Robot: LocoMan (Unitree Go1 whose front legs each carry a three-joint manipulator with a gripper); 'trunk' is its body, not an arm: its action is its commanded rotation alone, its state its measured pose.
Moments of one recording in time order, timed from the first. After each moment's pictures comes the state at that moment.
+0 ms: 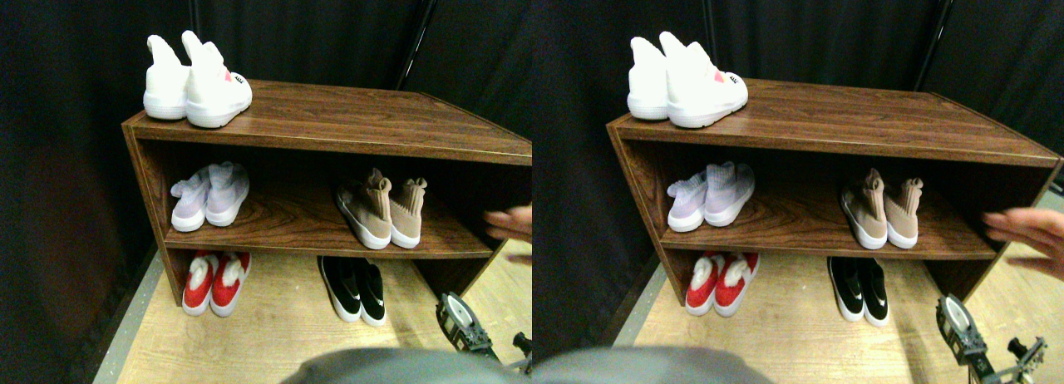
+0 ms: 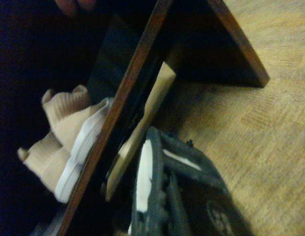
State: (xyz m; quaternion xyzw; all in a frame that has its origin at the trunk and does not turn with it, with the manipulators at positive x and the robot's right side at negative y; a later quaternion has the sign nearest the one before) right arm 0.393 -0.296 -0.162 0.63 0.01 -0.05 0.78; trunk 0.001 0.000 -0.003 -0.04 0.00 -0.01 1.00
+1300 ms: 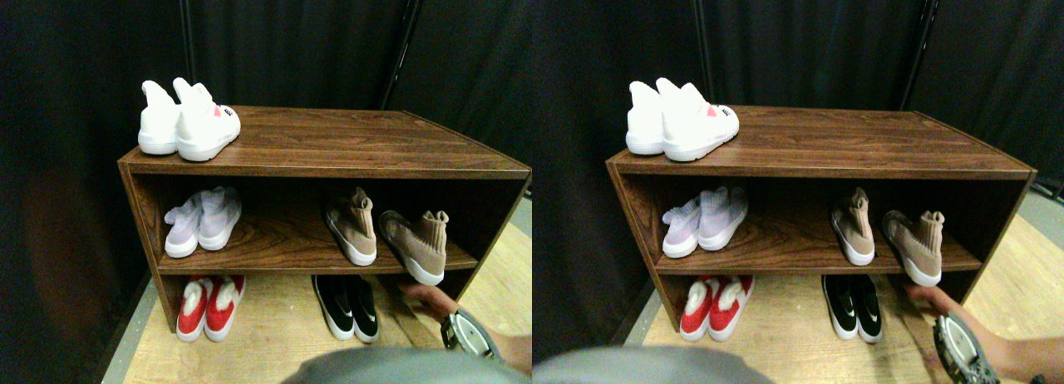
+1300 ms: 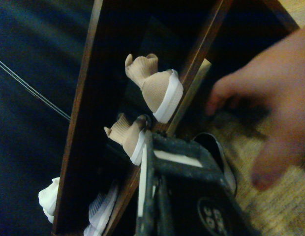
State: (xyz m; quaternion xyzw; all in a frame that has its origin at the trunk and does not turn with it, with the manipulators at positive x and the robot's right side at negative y) right arm 0.356 -0.249 -0.103 0.60 -0.01 0.03 0.80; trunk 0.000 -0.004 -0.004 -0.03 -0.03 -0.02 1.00
